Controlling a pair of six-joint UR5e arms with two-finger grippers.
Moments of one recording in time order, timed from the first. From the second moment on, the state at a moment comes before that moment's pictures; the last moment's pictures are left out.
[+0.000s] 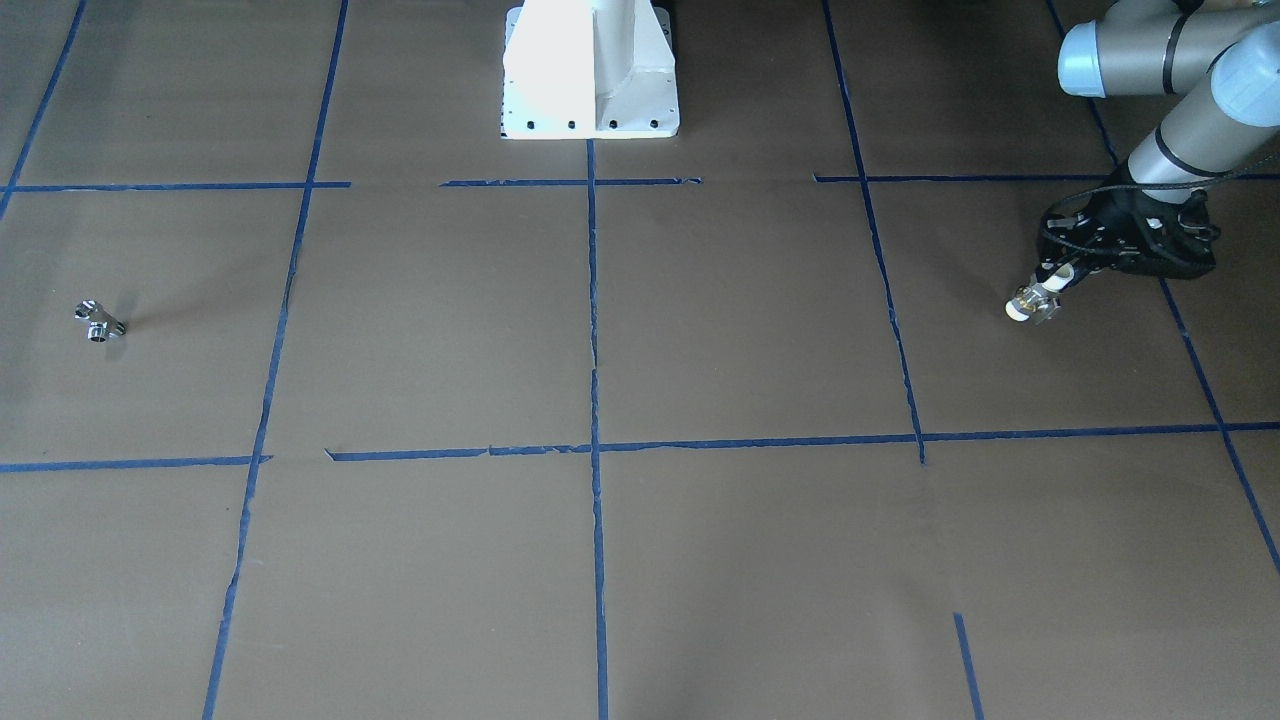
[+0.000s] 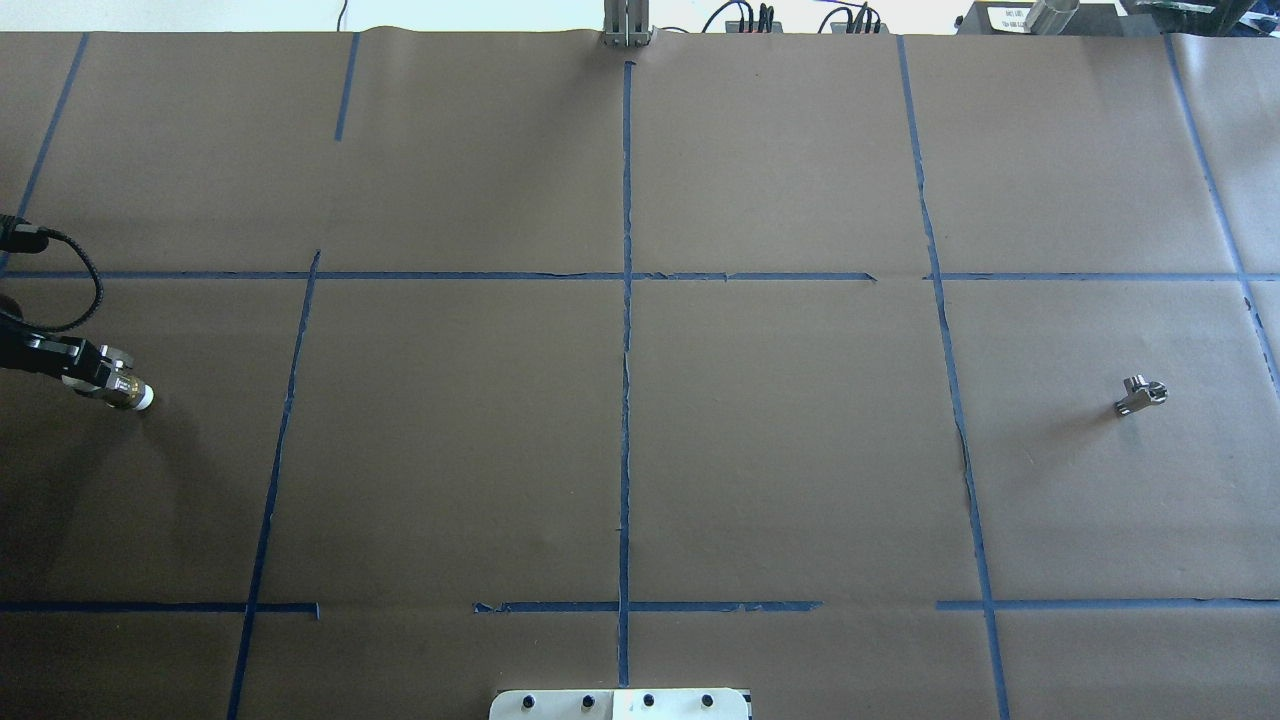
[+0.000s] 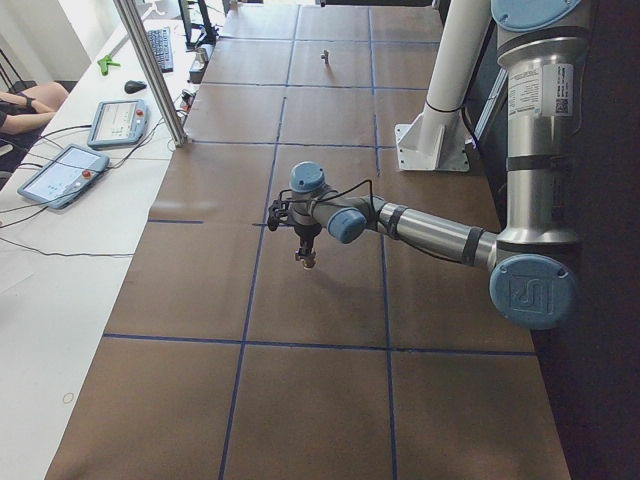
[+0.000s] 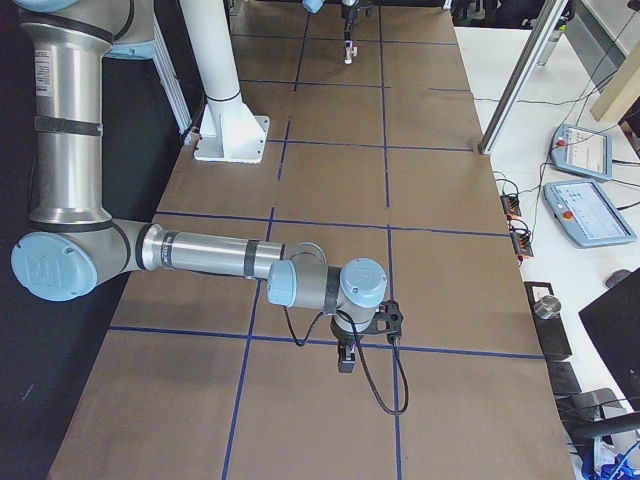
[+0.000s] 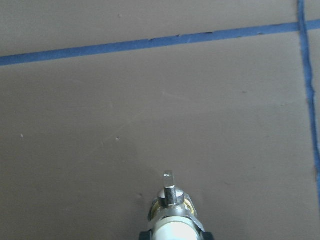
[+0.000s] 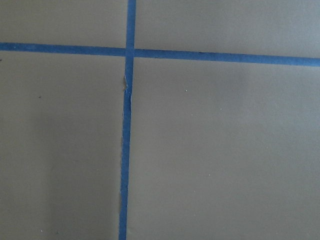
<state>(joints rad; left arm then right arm) -0.99 -1.50 -1.90 -1.90 -2.20 -0.72 1.56 -1.64 1.57 -1.57 2.31 -0.08</state>
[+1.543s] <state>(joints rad) -0.55 -2.50 -1.52 -1.43 -1.94 -1.89 1.56 -1.64 1.57 -1.57 2.31 -0.08</state>
